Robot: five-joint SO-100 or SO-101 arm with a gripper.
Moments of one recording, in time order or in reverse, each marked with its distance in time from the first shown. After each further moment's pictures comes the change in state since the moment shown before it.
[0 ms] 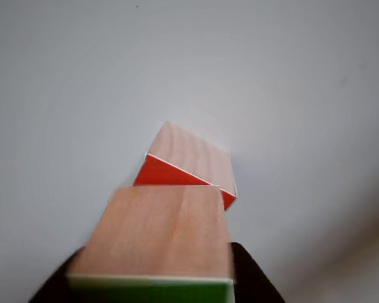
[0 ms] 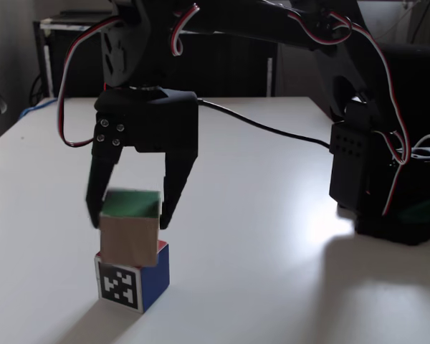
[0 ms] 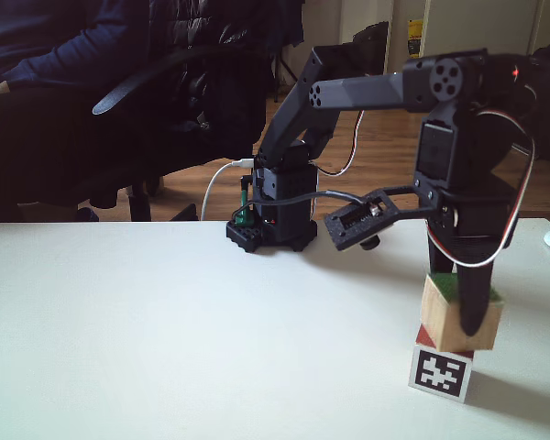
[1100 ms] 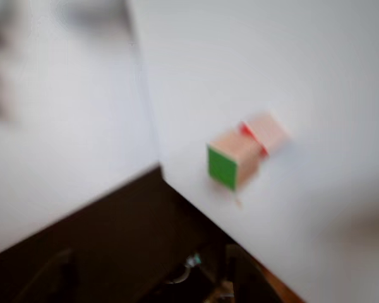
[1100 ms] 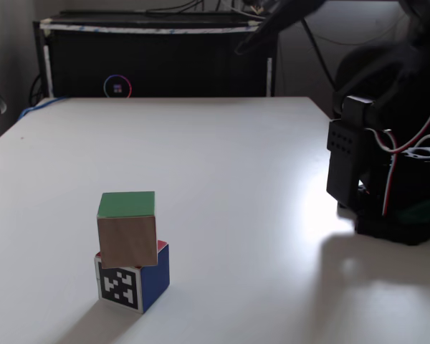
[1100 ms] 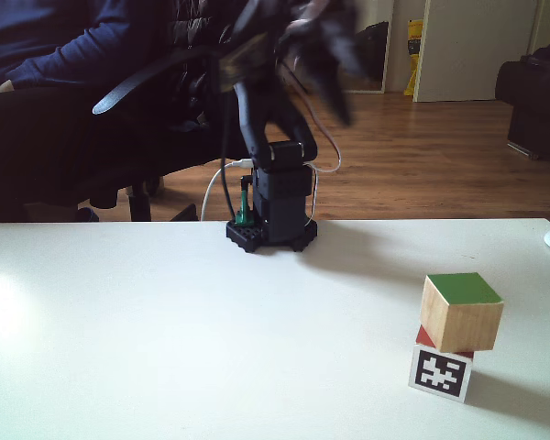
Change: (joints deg) arm 13.6 99.8 68.5 -17.5 -17.8
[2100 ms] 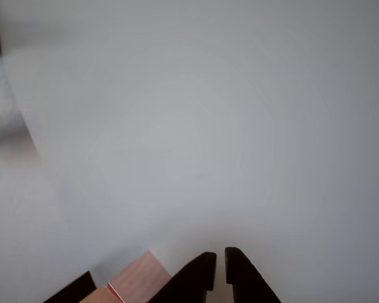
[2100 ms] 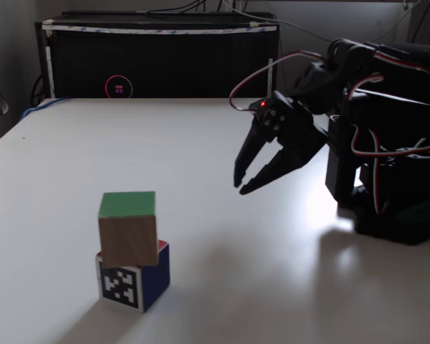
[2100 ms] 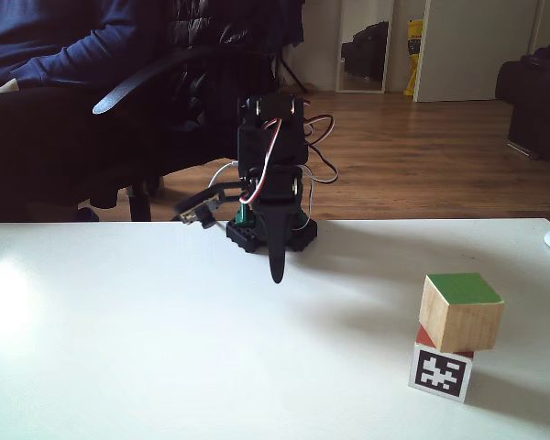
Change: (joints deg) arm 16.4 34.2 63.5 -16.1 -8.1
